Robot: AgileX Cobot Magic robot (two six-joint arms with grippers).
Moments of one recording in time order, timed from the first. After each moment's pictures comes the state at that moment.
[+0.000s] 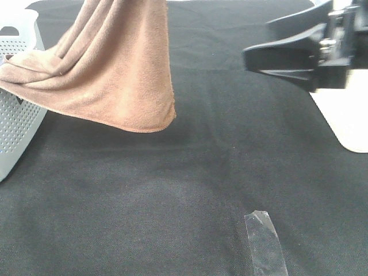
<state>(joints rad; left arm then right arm) -0.89 1.83 -2.17 0.61 1.20 0.21 0.10 1.29 -0.71 1.56 0.86 -1.89</state>
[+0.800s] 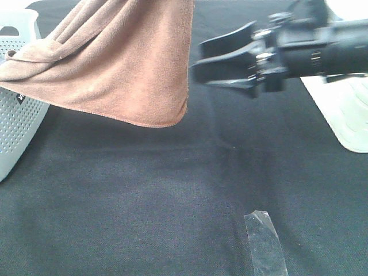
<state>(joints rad) -0.89 1.84 -2.17 0.47 1.08 0.29 0.23 1.73 -0.94 1.64 1.08 -2.02</state>
